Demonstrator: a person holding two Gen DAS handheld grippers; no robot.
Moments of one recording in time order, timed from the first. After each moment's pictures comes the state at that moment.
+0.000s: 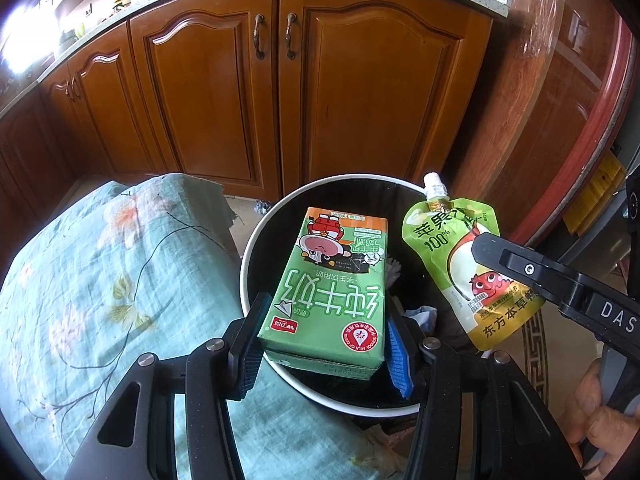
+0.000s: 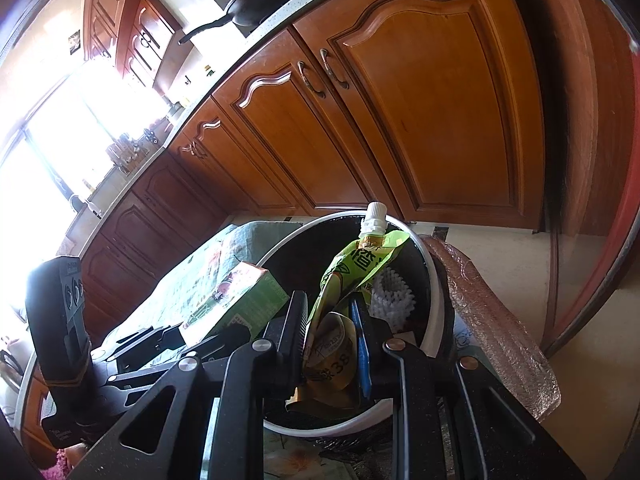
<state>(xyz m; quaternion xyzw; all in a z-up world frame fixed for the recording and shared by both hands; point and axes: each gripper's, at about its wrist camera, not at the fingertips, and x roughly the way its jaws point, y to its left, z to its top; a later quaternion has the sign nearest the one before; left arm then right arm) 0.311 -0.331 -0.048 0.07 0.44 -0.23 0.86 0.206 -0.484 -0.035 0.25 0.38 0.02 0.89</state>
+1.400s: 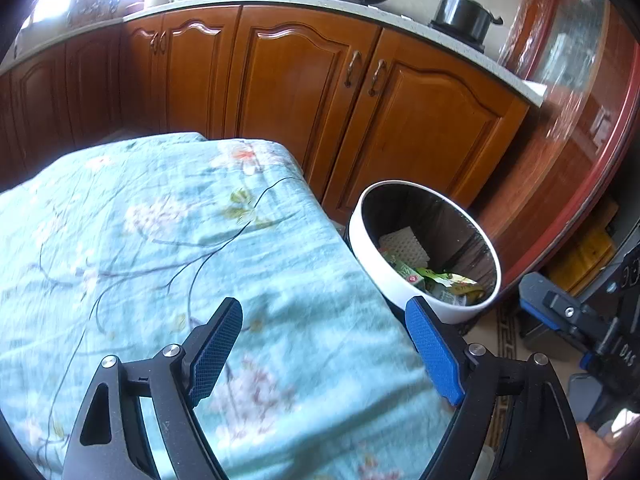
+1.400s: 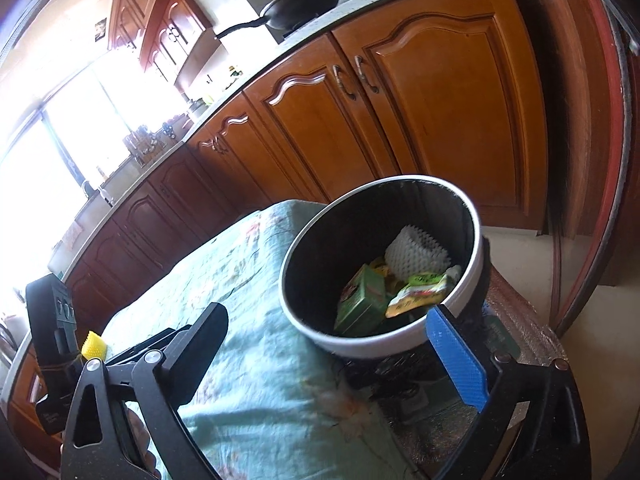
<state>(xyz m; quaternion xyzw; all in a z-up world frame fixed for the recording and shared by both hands) 0.202 -0.192 -0.036 -0.08 0.41 -0.18 0.89 0.147 -0.416 -0.026 0.22 0.35 0.03 0.91</state>
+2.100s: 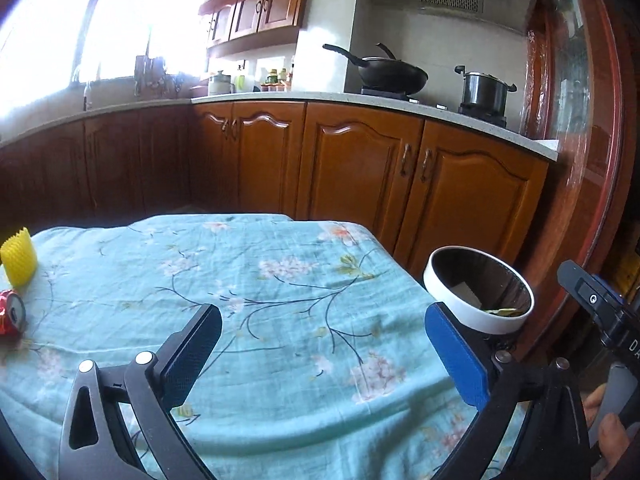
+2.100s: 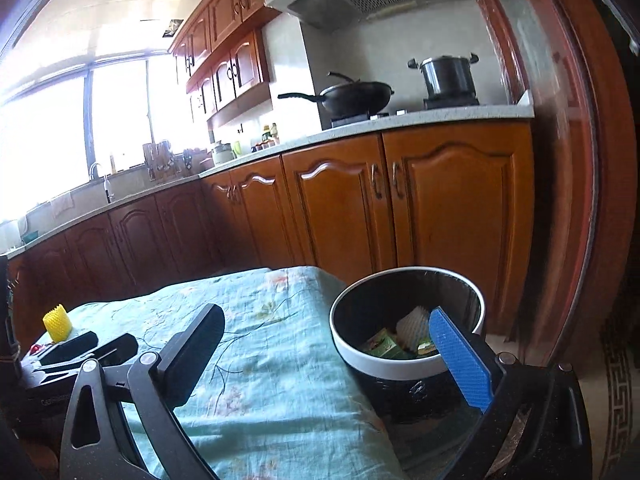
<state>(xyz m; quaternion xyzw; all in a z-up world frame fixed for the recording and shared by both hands) 0.081 -0.114 -0.011 -0.04 0.24 -0.07 0.97 0.080 -0.315 0.013 0.06 0.19 -0.02 0.98</state>
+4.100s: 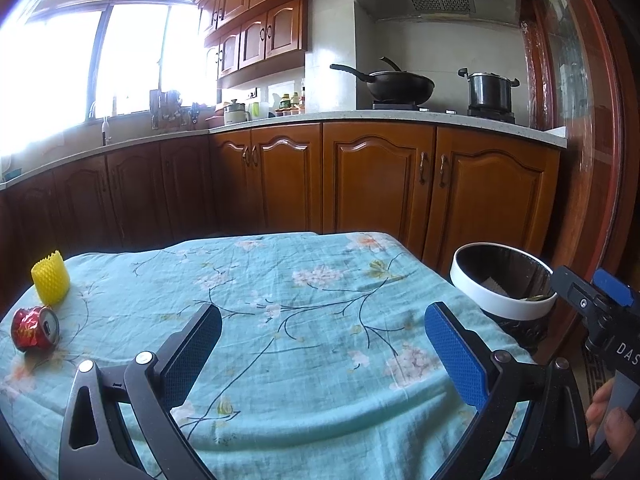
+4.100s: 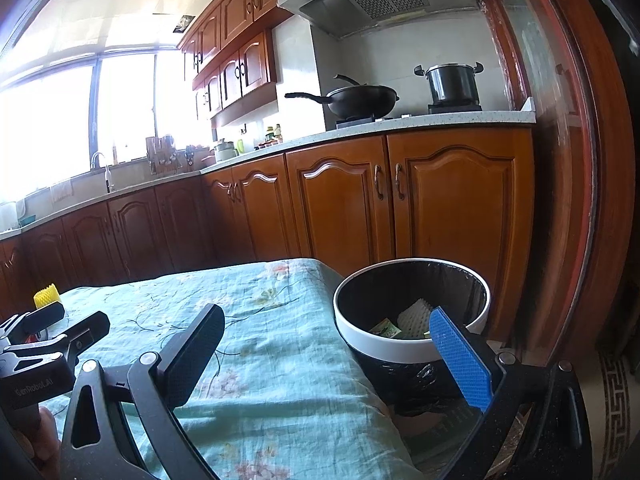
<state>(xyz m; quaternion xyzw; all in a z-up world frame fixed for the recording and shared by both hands) 0.087 -0.094 -0.040 0.00 0.20 -0.06 0.98 0.072 -0.302 -0.011 0.05 0.18 -0.02 0.98</state>
